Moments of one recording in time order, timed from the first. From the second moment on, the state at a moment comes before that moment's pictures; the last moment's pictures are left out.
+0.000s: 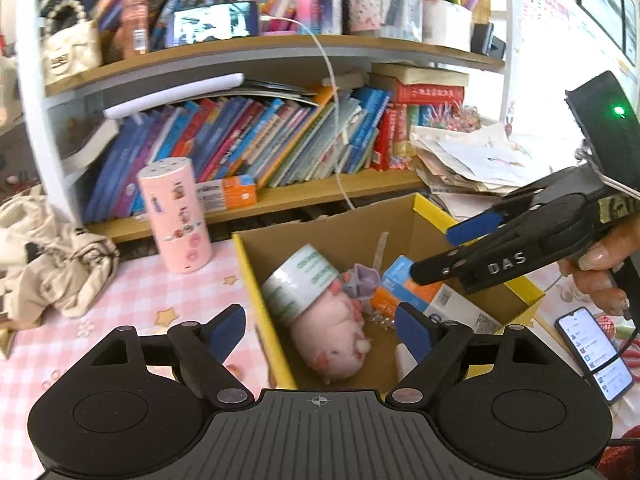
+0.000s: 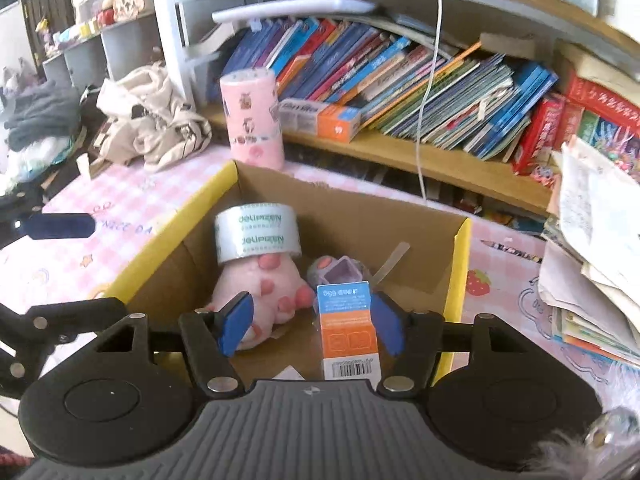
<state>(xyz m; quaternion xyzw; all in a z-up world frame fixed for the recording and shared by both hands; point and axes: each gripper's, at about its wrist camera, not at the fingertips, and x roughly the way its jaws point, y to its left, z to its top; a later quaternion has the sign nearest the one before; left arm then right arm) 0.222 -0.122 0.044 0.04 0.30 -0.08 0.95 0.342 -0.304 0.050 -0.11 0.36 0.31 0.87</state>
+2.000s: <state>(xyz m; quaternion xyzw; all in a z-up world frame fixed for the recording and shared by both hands) 0.142 0.076 0.019 0.04 0.32 -0.04 0.95 0.157 -0.101 0.030 -0.15 0.34 0.28 0.89</state>
